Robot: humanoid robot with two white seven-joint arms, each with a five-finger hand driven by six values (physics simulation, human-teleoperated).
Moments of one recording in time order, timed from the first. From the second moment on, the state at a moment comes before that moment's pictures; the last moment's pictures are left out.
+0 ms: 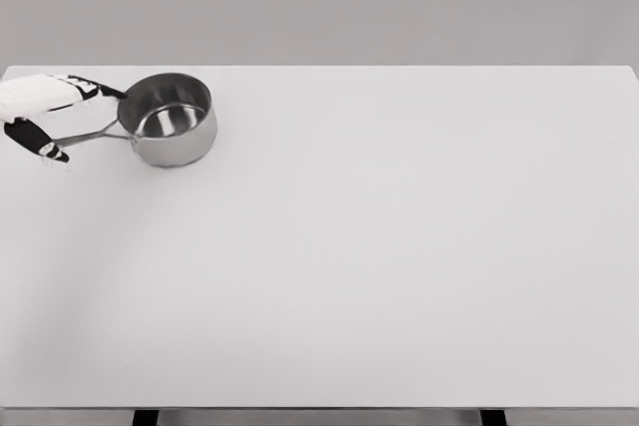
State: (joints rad) left arm -0.74 0.83 -0.53 -1.04 -0.31 -0.61 -0.61; right arm 0.02 0.00 0.61 -0.08 0.16 -0.05 0.37
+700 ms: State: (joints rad) left arm -0.88 0.73 -0.54 -0.82 -0.36 -0.61 -0.61; right arm 0.02 0.00 0.61 -0.08 0.16 -0.05 0.37
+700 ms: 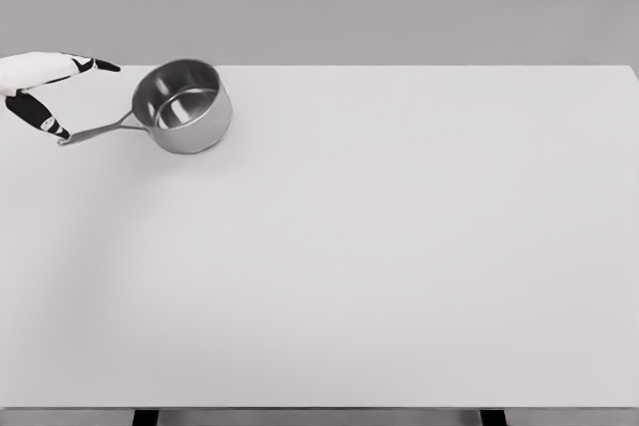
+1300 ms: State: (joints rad) left arm -0.97 0.67 -0.54 -0.69 -0.42 -0.61 -0.61; right arm 0.02 0.00 0.61 -0.08 0.16 -0.05 0.37
